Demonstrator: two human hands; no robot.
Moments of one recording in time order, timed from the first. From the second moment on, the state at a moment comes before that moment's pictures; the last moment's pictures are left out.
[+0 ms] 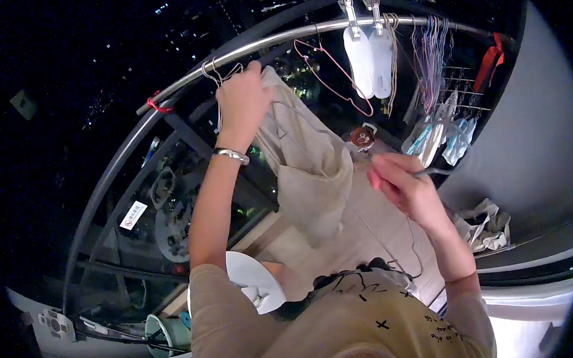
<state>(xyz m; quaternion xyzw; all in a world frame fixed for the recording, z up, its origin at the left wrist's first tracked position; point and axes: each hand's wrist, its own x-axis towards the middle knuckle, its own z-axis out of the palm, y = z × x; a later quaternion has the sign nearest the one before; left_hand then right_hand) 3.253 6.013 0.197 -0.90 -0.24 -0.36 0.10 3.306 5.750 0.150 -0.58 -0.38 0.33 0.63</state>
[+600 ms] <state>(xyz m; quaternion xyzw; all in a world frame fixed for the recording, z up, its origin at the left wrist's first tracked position) 3.225 6.006 0.216 -0.88 -0.23 -0.37 0.19 3.314 5.793 0.166 -0.59 -0.37 0.37 0.61</state>
